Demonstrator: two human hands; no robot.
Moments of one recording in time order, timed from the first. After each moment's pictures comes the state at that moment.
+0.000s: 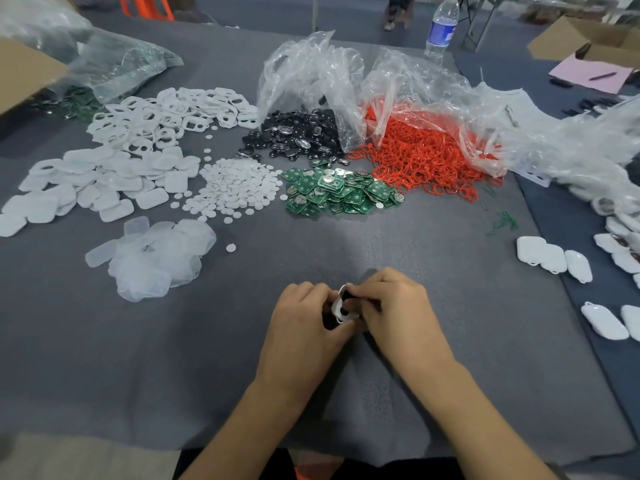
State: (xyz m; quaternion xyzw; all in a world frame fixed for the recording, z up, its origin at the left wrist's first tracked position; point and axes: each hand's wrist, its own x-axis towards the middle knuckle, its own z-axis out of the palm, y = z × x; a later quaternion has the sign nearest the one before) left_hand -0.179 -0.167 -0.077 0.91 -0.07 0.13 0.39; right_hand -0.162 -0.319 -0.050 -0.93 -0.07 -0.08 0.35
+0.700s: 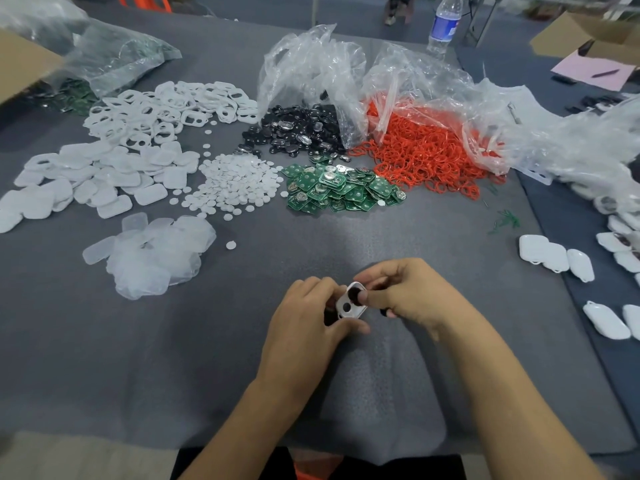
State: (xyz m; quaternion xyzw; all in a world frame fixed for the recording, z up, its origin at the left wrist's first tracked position) left_hand -0.176 -0.162 -0.077 0.89 -0.10 0.06 0.44; right_hand -0.127 -0.339 -0.031 -0.81 0.08 0.20 0.54
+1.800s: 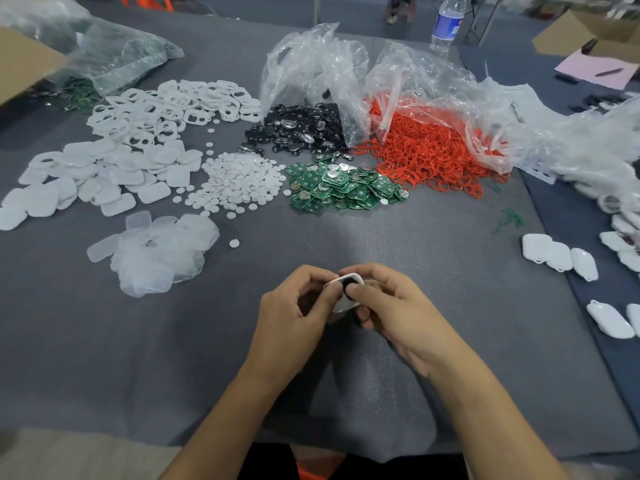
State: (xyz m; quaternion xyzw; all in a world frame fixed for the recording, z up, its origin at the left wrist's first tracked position) left_hand -0.170 -0.147 -0.078 0.77 -0.07 0.07 0.63; right_hand -0.158 -0.310 -0.043 -0.68 0.06 0.16 0.72
